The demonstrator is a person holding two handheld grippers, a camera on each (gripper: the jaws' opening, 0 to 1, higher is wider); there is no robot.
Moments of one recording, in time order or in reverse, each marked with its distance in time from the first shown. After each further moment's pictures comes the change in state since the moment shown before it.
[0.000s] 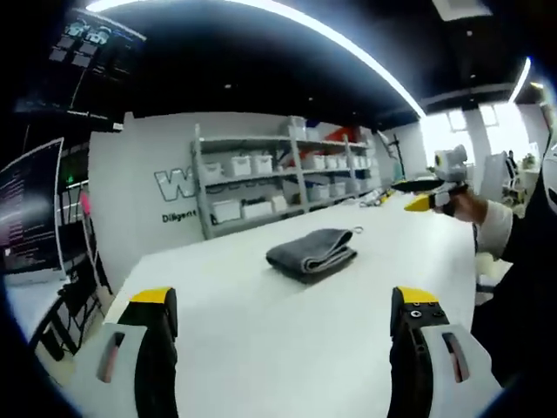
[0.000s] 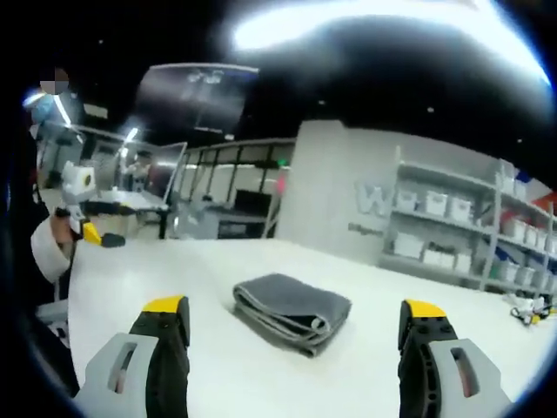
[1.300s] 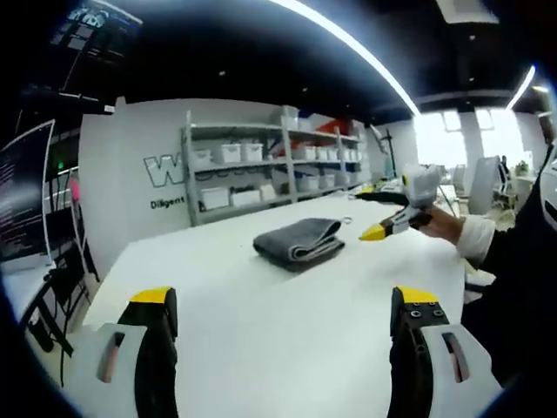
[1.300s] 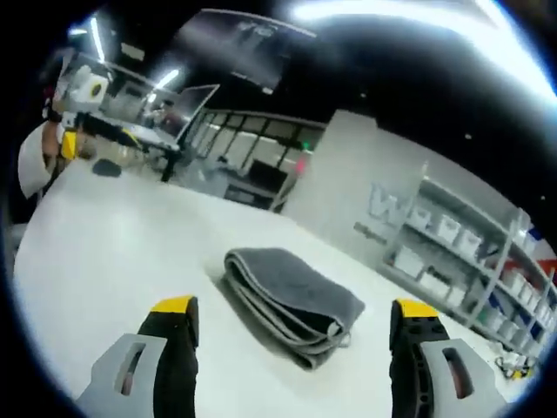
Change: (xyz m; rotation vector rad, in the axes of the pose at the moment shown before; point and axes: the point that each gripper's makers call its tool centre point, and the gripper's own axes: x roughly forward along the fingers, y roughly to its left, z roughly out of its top) left arm 0.004 -0.008 -0.014 -0.063 0.046 -0.067; right arm 0.075 0.018 -0.042 -0.241 0.063 0.049
